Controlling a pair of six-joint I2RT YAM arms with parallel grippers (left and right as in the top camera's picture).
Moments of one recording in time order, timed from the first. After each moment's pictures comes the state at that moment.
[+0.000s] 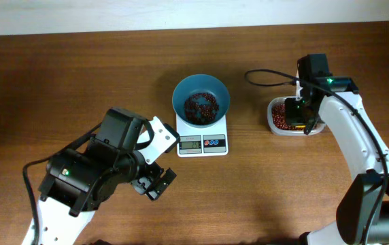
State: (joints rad) left arm -0.48 1.14 1.34 -1.30 0.16 0.30; right arm 0.02 1.70 1.34 -0.99 0.11 0.08
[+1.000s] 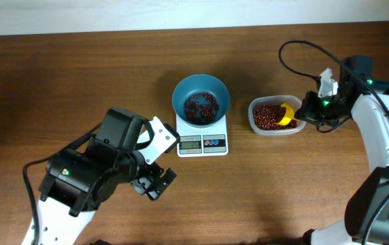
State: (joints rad) left arm -0.48 1.14 1.34 -1.30 0.16 0.30; right arm -0.23 1.71 1.34 -0.98 -0.41 0.11
